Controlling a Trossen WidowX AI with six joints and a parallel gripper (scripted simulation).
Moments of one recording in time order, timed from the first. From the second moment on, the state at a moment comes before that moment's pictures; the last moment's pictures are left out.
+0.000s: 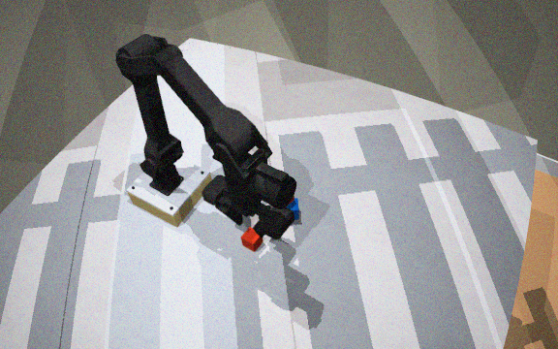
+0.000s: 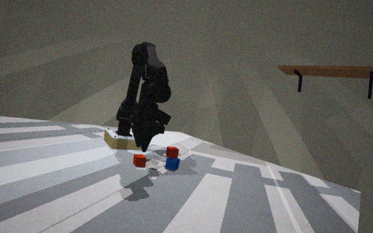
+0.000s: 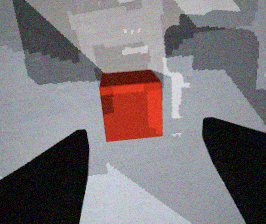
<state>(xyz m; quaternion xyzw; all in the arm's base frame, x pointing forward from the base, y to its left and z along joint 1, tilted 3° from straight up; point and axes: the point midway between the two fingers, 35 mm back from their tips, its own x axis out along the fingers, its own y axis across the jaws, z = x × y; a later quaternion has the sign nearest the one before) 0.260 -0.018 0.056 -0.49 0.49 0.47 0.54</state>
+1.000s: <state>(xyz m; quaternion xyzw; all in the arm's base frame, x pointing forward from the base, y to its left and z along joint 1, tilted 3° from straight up) 0.260 -0.016 0.017 -0.49 0.49 0.48 0.54</state>
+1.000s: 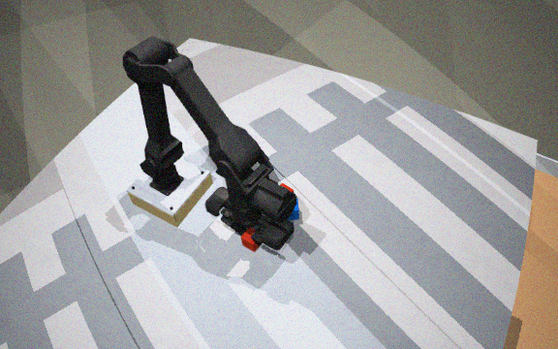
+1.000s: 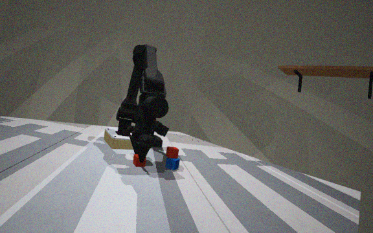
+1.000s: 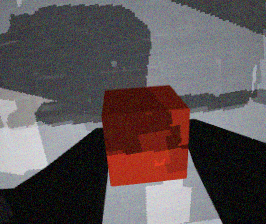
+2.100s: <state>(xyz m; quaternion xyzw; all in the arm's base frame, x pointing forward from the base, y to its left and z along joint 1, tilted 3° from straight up) 0.258 -0.019 0.091 -0.49 0.50 0.48 0.54</state>
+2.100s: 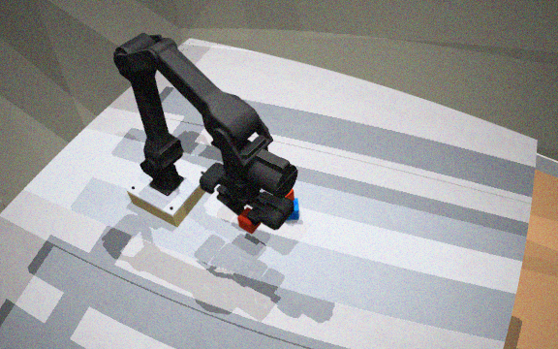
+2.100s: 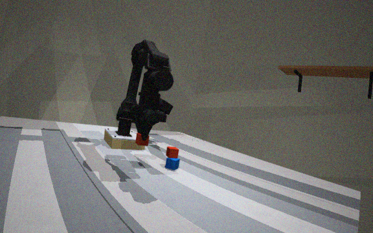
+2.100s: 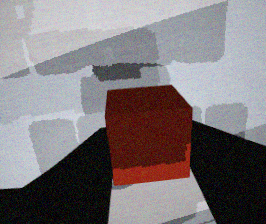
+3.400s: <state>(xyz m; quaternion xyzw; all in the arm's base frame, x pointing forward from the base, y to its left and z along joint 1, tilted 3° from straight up) 0.277 0.023 0.124 -0.26 0.63 0.27 0.68</state>
